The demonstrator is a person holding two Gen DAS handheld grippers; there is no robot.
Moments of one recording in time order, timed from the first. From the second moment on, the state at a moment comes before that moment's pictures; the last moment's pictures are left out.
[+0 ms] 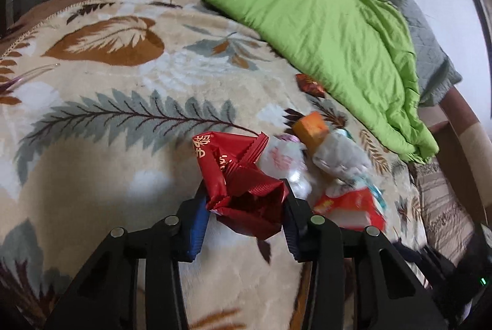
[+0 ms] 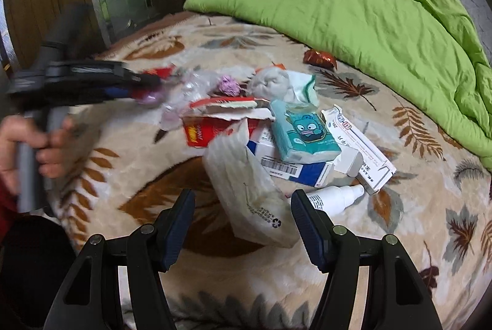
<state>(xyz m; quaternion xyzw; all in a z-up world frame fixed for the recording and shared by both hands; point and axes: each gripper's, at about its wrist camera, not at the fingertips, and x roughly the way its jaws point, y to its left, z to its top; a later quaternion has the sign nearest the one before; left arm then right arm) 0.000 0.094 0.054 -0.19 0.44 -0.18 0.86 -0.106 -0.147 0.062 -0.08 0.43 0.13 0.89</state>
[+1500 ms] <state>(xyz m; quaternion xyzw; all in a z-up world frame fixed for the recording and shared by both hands) -0.232 -0.108 0.123 0.01 0.36 -0.48 0.80 -0.356 -0.325 0.099 0.26 0.37 -0.08 0.89</state>
